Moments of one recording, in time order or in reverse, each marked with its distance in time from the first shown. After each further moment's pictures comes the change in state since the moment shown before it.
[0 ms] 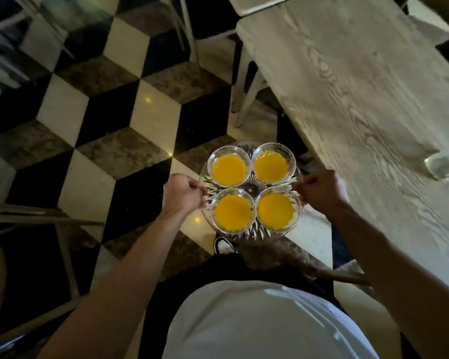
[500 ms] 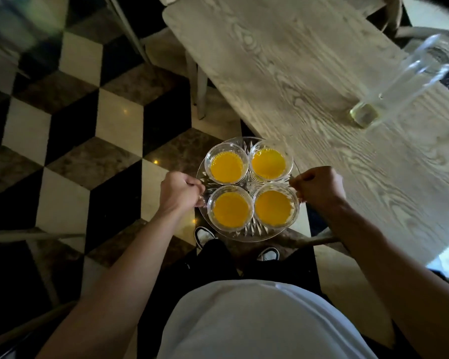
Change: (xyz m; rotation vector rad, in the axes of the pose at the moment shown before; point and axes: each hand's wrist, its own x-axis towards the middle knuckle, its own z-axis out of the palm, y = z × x) left_hand -0.107 0.023 0.128 0.112 -0.096 0.050; right_hand -0.051 0.157 -0.093 0.148 0.087 0.125
